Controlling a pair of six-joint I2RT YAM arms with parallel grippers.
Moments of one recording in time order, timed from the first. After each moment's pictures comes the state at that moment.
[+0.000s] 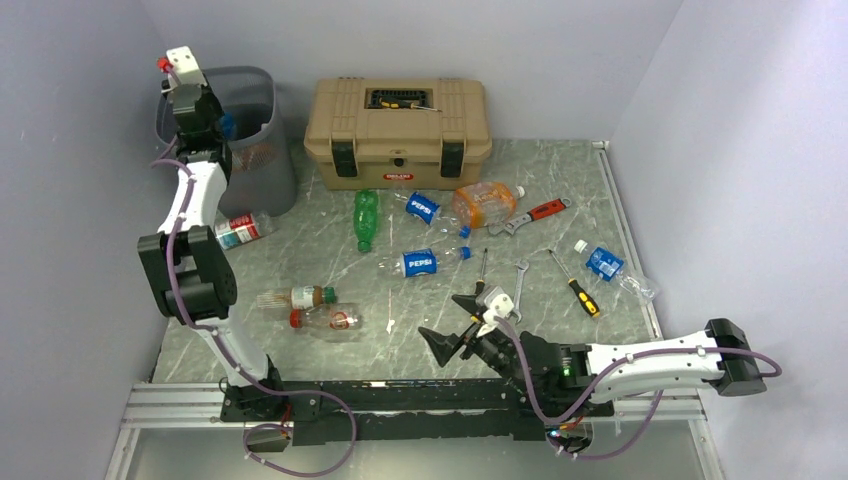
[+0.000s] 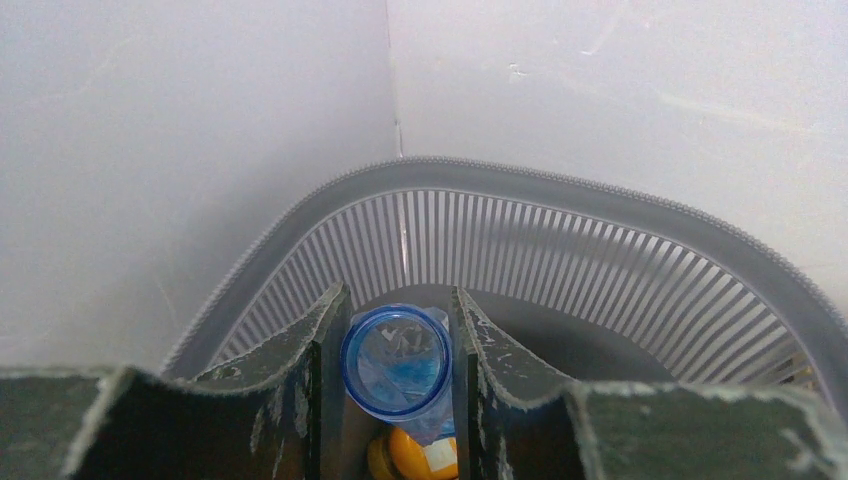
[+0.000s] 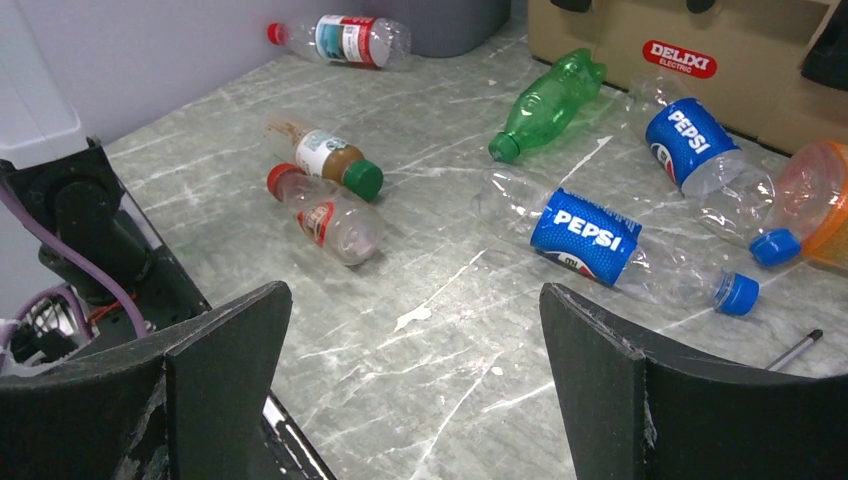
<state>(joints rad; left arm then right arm) 0.21 1.81 1.60 0.28 -0.28 0.01 1.57 0.70 0.33 0.39 0.76 0.12</state>
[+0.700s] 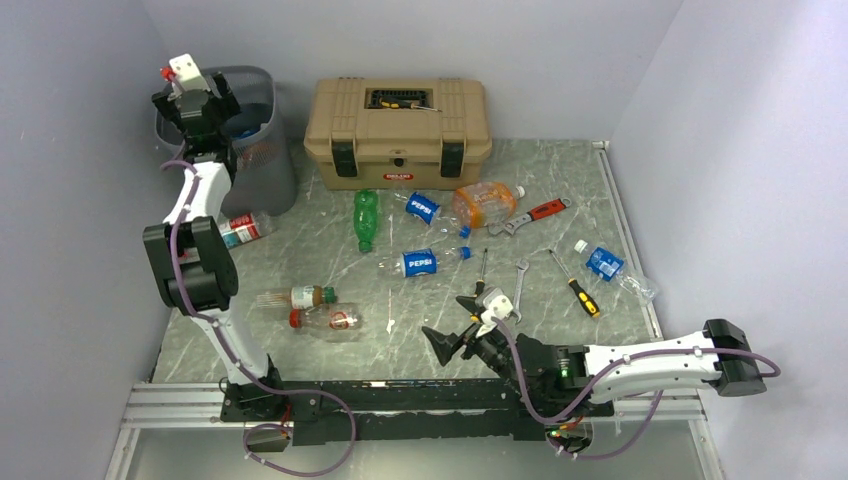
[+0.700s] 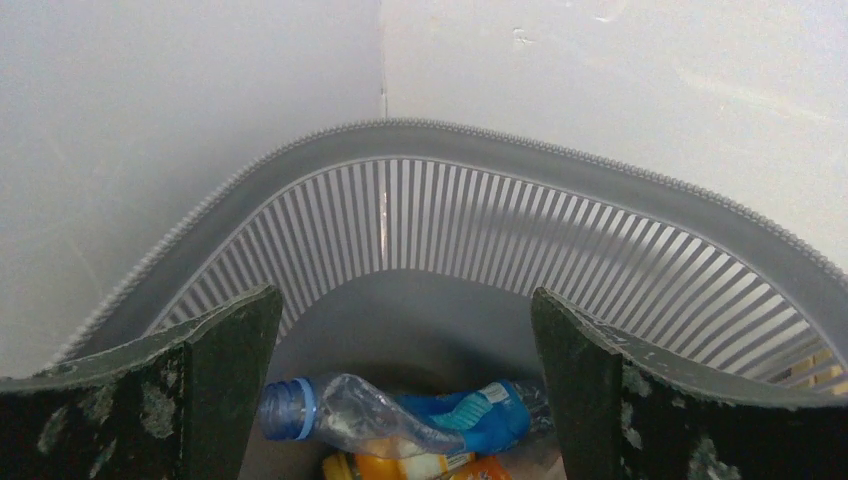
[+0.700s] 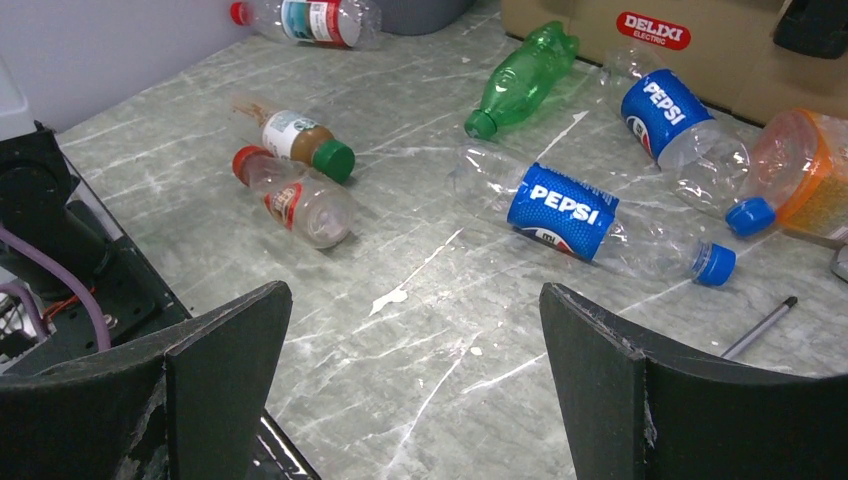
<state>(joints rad) 0.21 1.91 1.59 0.39 -0.29 -0.06 1.56 0.70 0.29 0.38 0.80 0.14</state>
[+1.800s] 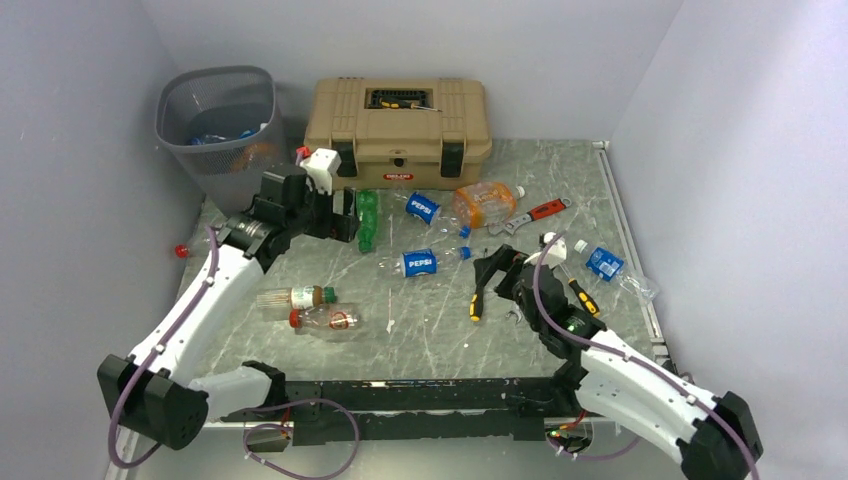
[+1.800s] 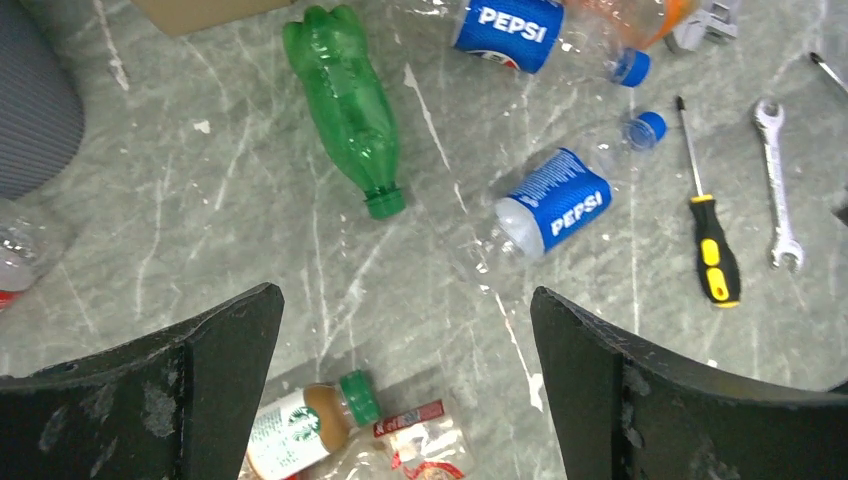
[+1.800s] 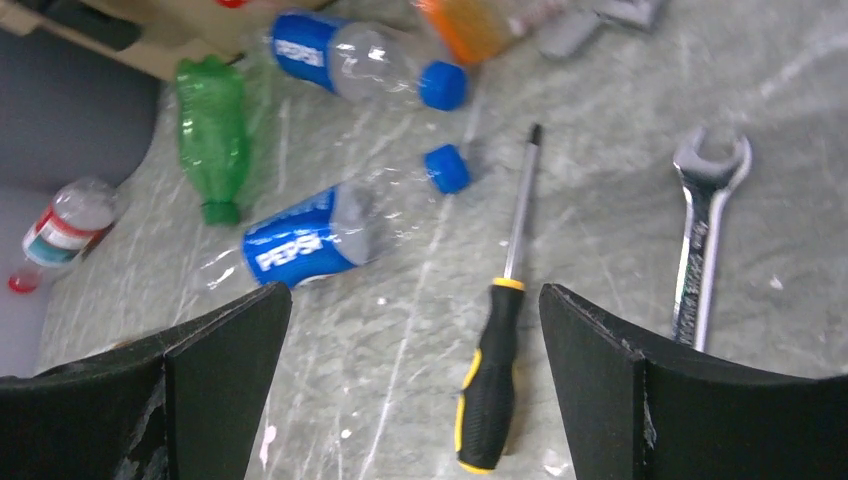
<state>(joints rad) -0.38 1.18 1.16 -0.59 0.07 -0.13 0.74 0.72 0.38 -0.03 0.48 0.75</state>
